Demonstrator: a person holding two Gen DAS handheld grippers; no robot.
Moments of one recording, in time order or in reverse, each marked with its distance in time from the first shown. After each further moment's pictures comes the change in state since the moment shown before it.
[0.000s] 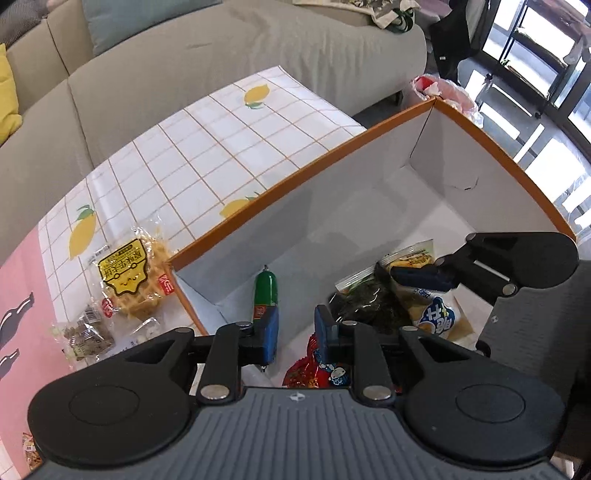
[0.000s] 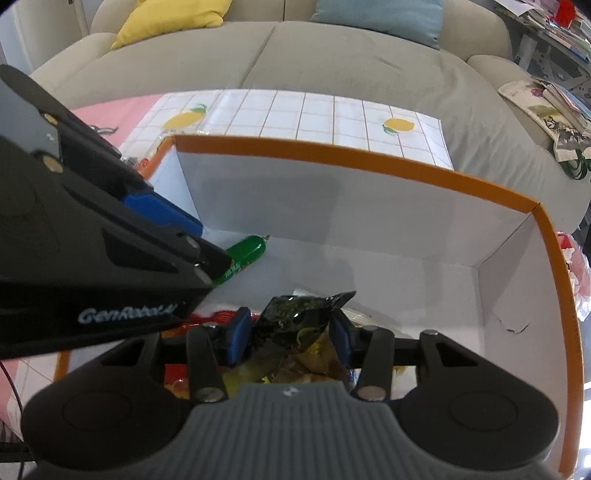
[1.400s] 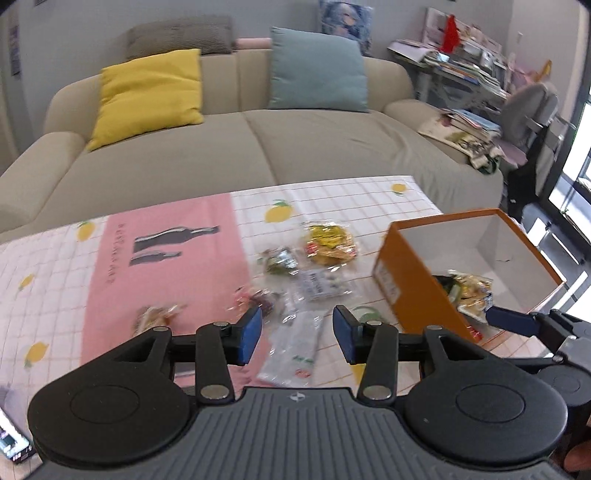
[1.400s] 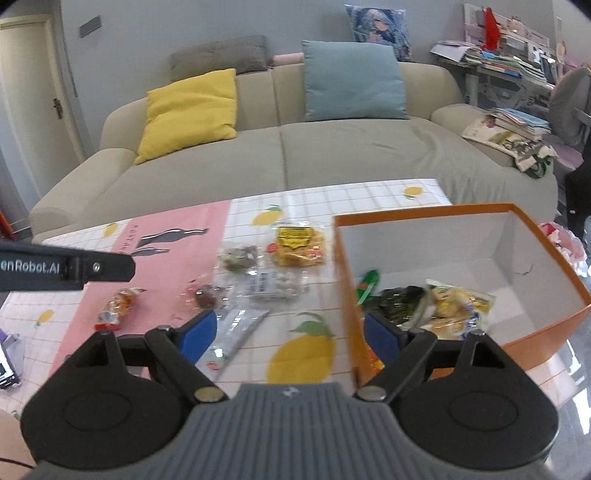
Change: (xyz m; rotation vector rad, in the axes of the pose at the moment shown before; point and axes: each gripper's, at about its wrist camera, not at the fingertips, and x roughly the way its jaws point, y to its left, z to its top) left arm -0.173 0.107 -0.211 -0.378 -0.383 0.175; right arm -0.131 0.173 -0.067 0.207 -0.347 0.014
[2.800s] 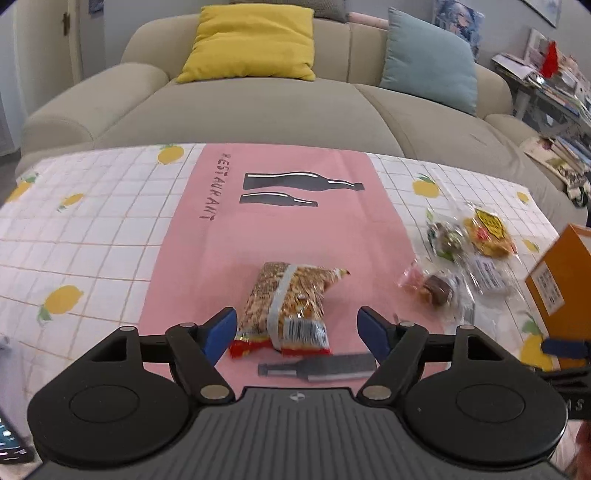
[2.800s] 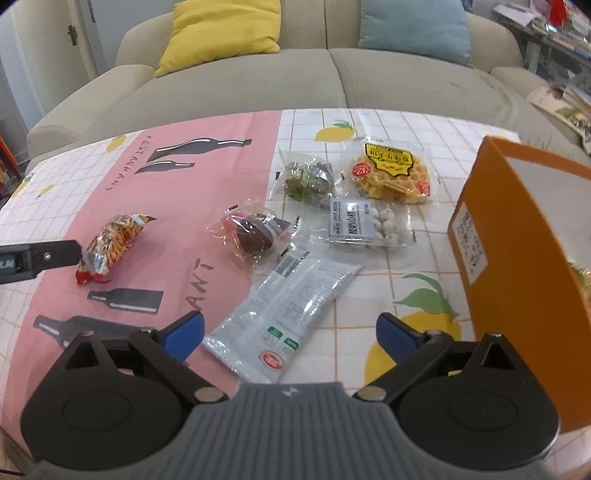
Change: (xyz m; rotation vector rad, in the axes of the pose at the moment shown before) left arm 0.100 0.160 -0.046 -0.208 0.029 0.124; right arm 0.153 0.074 -0.020 -0.062 0.241 0.024
